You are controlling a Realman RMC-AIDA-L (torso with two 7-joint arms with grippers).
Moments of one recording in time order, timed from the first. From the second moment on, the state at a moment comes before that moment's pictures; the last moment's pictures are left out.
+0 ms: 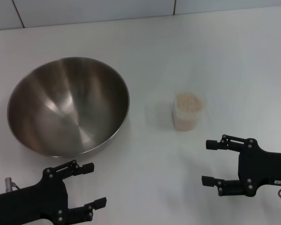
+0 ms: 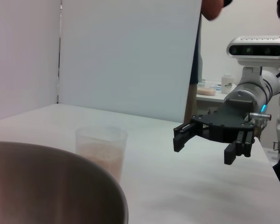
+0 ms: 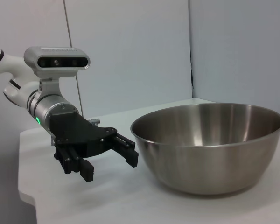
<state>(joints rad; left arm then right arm) -0.22 -1.98 1.48 0.47 1.31 1.53 -0.84 0.23 2.08 -0.69 -0.58 -1.97 -1.74 0.88</state>
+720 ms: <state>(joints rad) -0.20 -2.05 1.10 0.61 1.31 1.84 -0.95 0.23 2.08 -0.69 -0.58 -1.97 -1.74 0.88</state>
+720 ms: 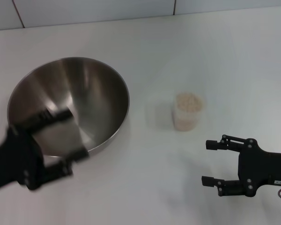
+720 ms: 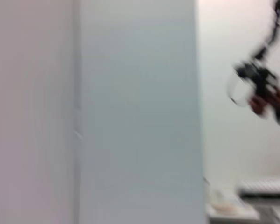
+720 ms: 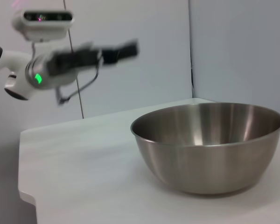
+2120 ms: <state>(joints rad) -0.42 -2.07 1.05 1.17 2.31 1.26 -2.27 0.23 2.08 -0.69 -0.58 -1.97 -1.74 0.88</state>
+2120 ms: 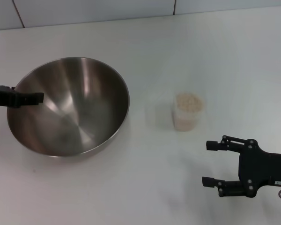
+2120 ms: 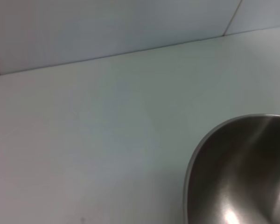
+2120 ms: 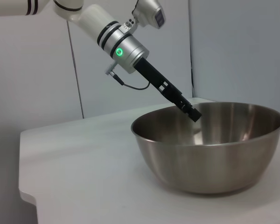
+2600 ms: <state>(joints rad) -0.44 -2.06 1.05 1.16 2.31 1.27 -2.28 0.23 2.08 -0.69 -0.58 -1.97 -1.74 0.88</state>
